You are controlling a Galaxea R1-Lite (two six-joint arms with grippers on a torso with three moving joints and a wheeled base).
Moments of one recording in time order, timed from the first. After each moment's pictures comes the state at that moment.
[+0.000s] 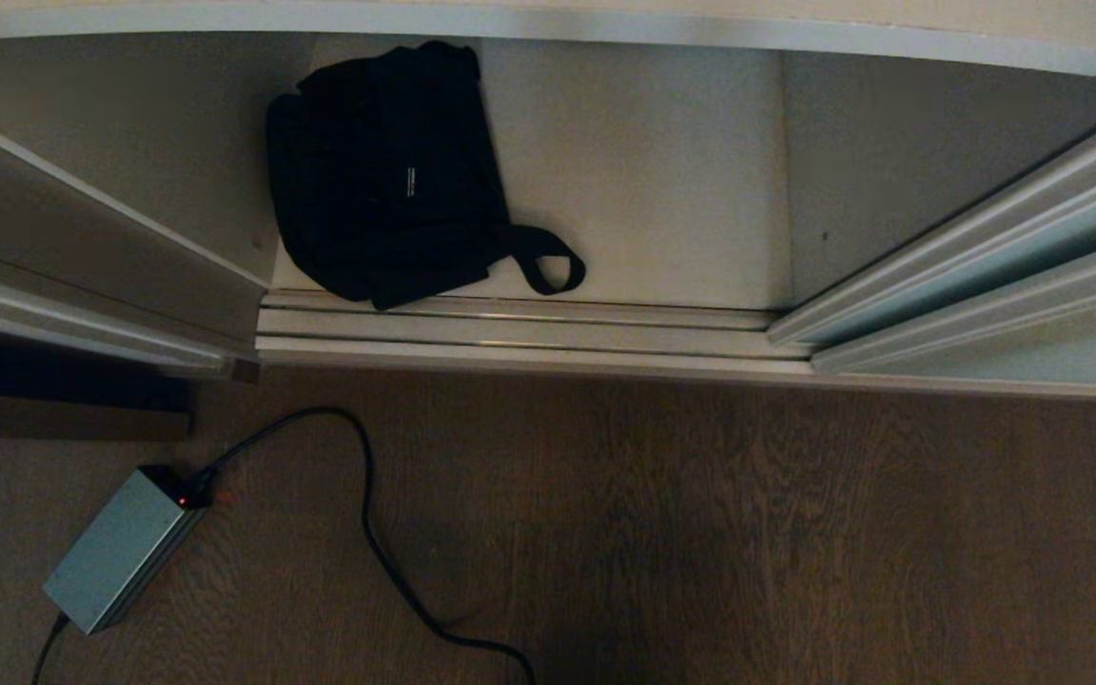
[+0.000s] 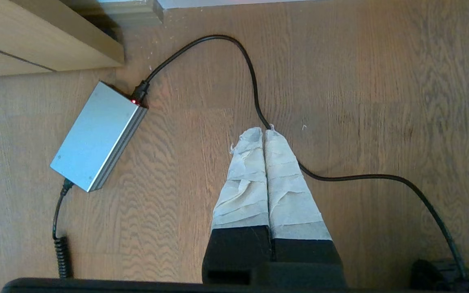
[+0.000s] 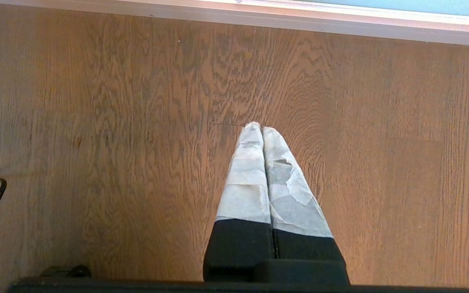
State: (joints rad) left arm 0.00 0.00 0.00 0.00 -0.02 0.11; right arm 0.00 0.00 0.00 0.00 -0.01 0.02
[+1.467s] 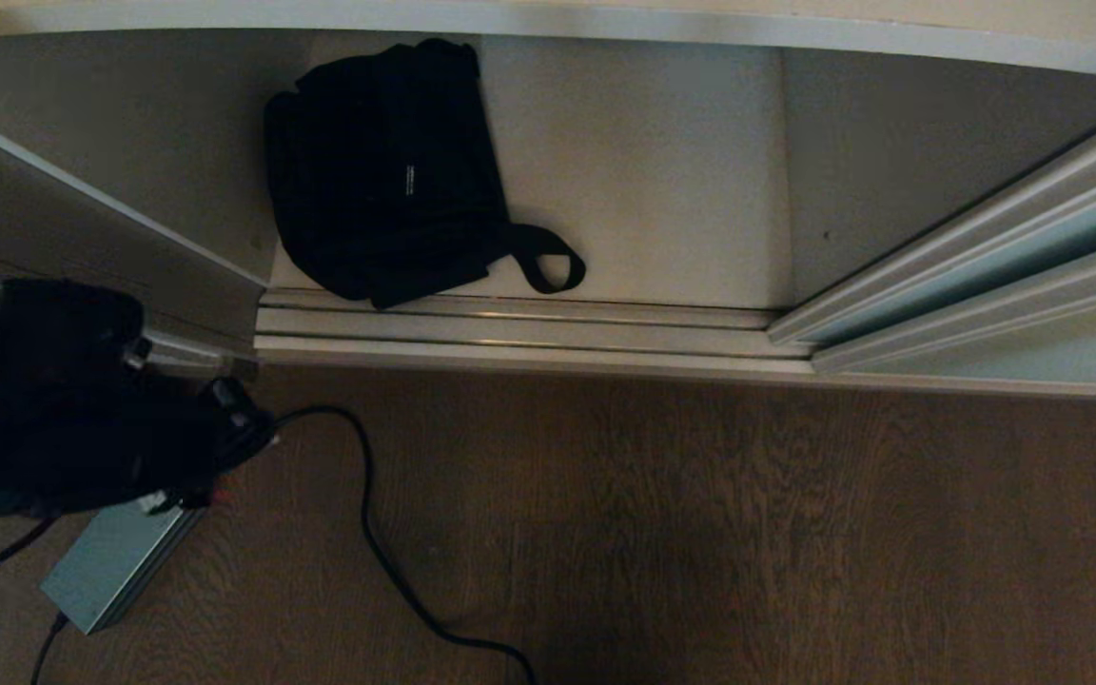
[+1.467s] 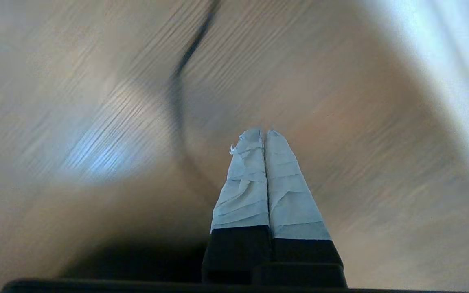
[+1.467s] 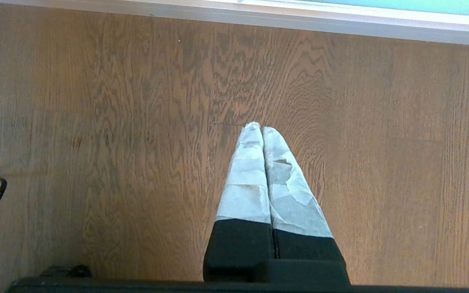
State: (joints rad) left arm 0.00 1.57 -0.87 -0.15 -0.10 -0.70; right arm 0.00 0.00 0.00 0.00 -0.01 0.02
